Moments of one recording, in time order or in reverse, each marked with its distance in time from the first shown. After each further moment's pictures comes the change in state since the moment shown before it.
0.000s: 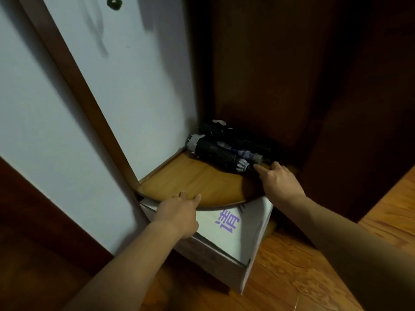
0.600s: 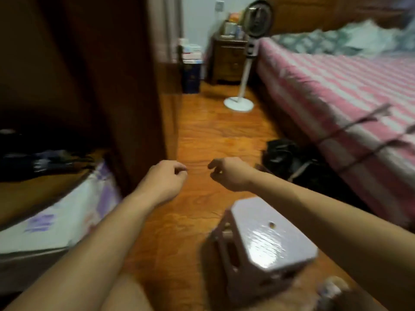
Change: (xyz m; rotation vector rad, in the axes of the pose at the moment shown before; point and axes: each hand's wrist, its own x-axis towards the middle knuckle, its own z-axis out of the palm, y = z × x) left_hand -0.162 0.359 -0.068 -0.650 0.123 0.595; right_hand -0.344 0.211 -0.173 0.253 -0.239 0.500
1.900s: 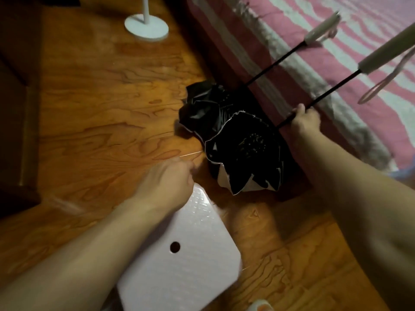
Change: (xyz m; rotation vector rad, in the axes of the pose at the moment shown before) left_hand 0.167 0.161 0.335 0.316 -0.346 0.404; right_hand -0.020 0.580 0.003 0.860 1.021 1.000
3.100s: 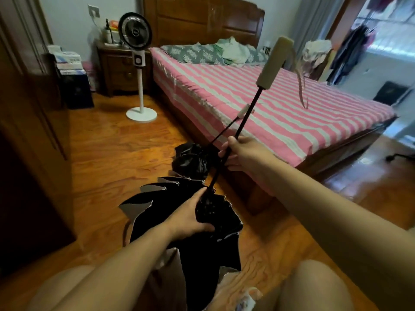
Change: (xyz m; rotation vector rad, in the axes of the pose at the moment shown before) left_hand -0.175 0.031 -0.034 -0.564 -0.197 0.306; right_hand -0.421 -0.222 -0.166 -0.051 -0.522 -0.127
